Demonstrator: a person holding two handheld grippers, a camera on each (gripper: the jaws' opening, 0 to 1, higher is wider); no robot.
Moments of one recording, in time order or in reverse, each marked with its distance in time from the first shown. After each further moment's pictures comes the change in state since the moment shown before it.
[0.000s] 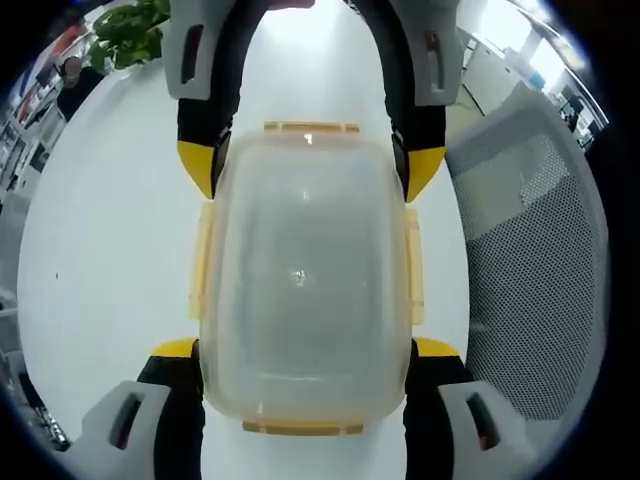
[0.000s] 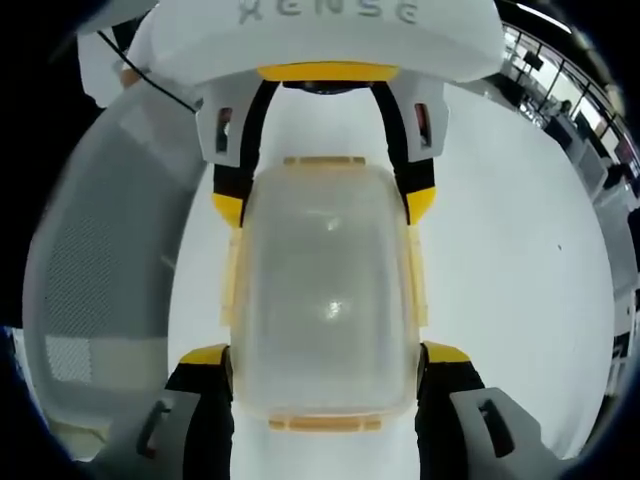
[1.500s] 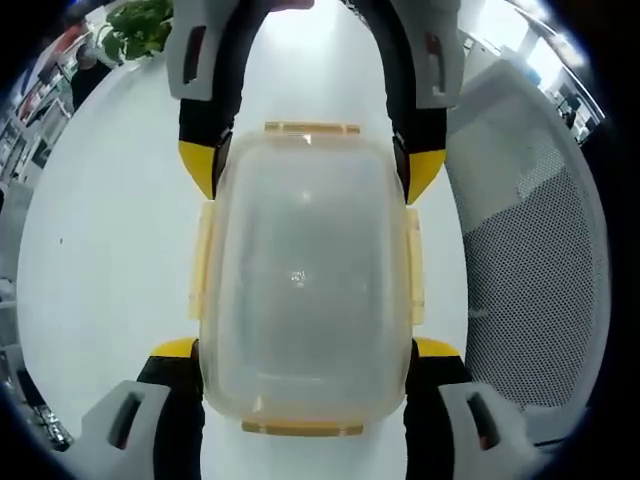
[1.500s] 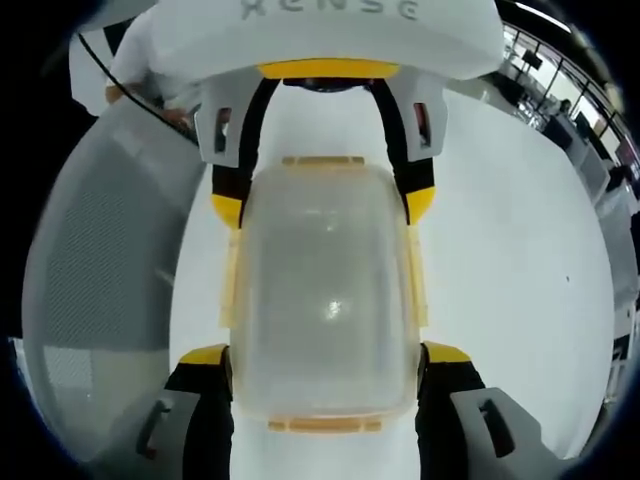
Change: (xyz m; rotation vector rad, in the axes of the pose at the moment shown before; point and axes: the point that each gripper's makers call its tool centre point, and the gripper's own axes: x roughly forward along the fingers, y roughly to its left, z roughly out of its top) left arm -0.016 0.002 -0.061 0.004 -0.005 -0.003; right arm 0.026 0.000 0.059 0.012 0.002 -0.004
